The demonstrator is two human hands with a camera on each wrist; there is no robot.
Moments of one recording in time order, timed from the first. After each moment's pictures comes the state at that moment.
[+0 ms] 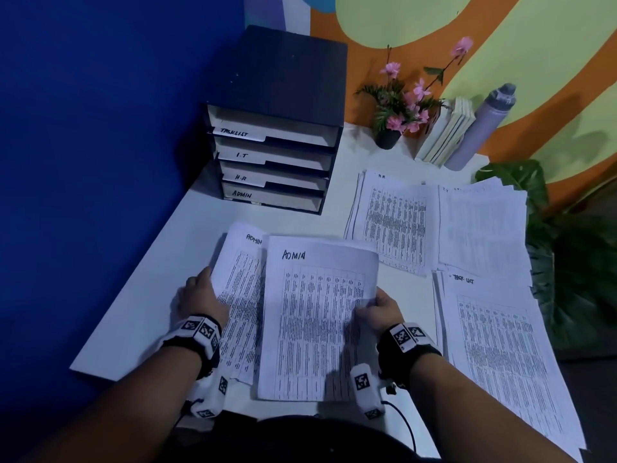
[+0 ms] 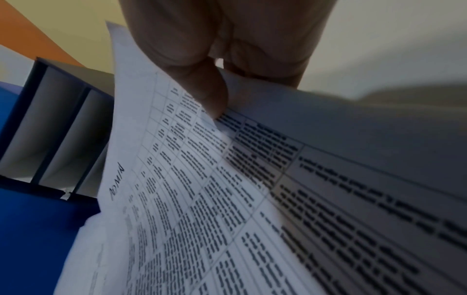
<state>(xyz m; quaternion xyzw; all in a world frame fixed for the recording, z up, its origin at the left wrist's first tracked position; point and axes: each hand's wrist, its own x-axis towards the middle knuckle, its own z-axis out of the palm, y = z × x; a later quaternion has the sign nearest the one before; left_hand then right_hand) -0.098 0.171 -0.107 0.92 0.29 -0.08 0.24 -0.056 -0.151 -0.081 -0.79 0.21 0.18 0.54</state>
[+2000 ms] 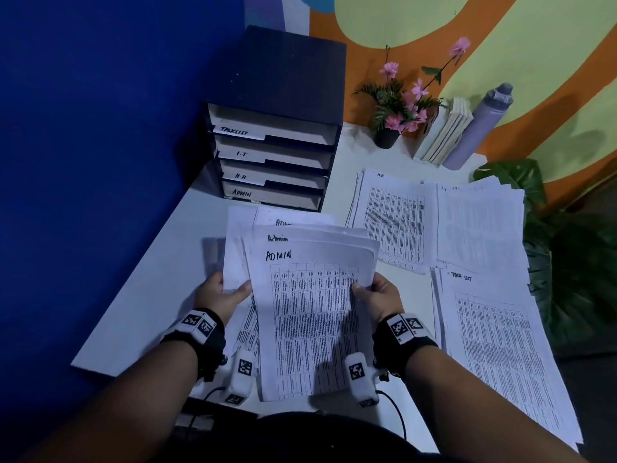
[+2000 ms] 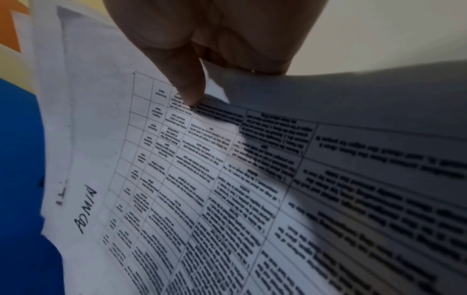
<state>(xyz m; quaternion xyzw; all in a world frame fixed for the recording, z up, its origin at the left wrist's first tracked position) -0.103 0.143 -0.081 0.74 0.31 -0.01 0.60 -0.054 -0.134 -0.061 -0.72 0.20 0.11 0.65</state>
